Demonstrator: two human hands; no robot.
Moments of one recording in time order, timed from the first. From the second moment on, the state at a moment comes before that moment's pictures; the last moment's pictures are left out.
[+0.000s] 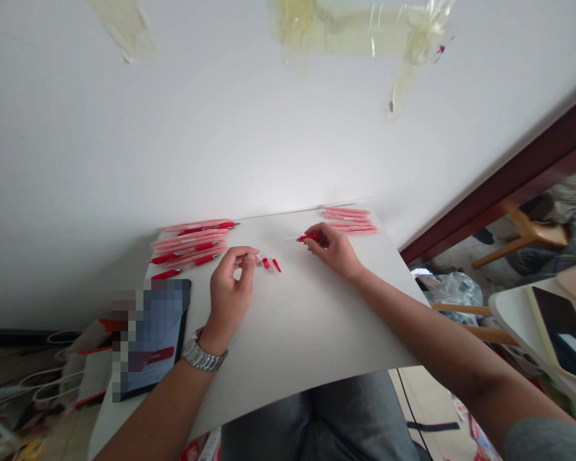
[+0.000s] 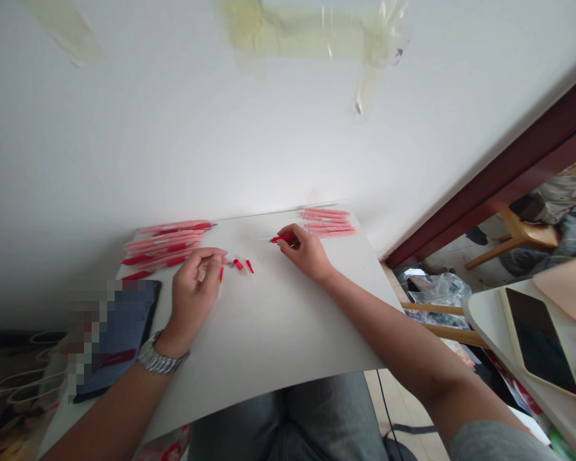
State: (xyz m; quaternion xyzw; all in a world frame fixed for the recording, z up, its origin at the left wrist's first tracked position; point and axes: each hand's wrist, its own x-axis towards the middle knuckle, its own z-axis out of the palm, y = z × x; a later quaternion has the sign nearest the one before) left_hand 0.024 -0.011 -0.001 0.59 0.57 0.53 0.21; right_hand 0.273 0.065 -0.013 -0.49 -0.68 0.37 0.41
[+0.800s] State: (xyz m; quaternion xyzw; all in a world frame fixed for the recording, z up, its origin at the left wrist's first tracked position) left_hand 0.023 -0.012 0.000 0.59 0.56 0.54 0.22; right_hand 0.301 0.064 0.025 -0.34 -0.87 0.34 0.12
